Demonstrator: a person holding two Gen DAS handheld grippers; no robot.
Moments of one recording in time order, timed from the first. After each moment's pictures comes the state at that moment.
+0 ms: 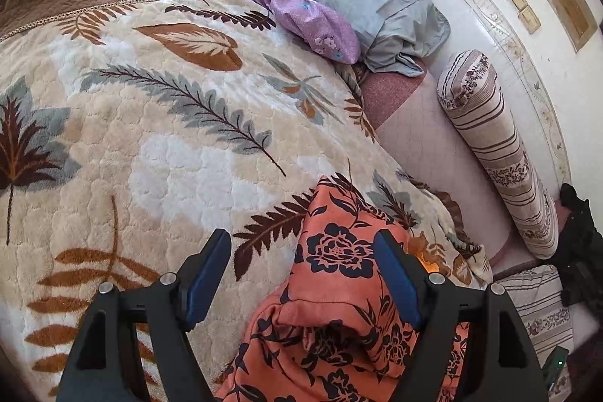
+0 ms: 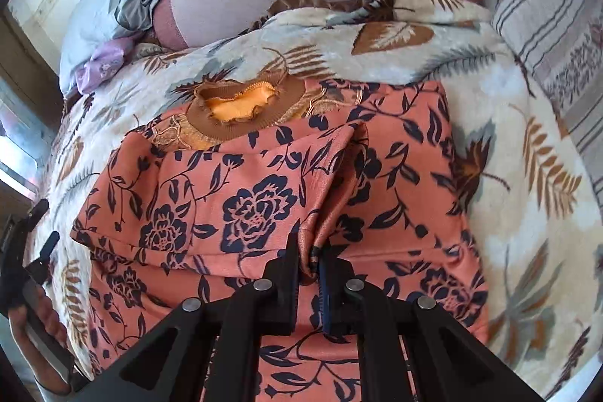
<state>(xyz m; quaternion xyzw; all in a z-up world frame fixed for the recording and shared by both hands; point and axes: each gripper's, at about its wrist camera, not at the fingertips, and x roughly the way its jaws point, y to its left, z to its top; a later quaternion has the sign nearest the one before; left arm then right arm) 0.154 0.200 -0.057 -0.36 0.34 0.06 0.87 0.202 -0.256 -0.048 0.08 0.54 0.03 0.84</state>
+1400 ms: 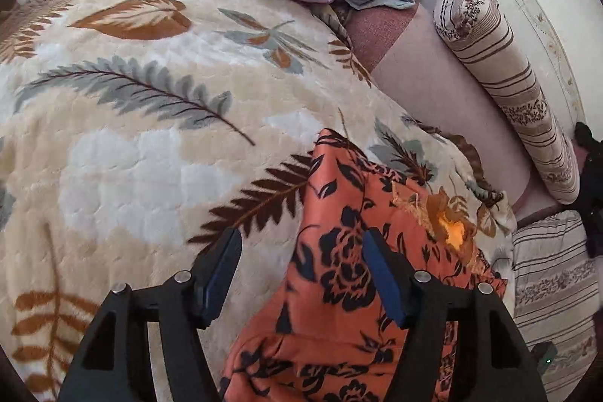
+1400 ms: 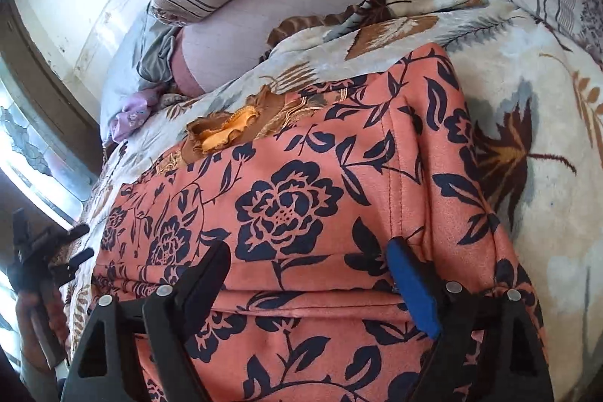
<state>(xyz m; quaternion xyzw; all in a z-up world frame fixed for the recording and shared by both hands) 0.224 0.176 -0.080 -0.30 0.43 0.01 0.85 0.195 -0.319 -0.133 0.21 0.41 0.13 0.88</state>
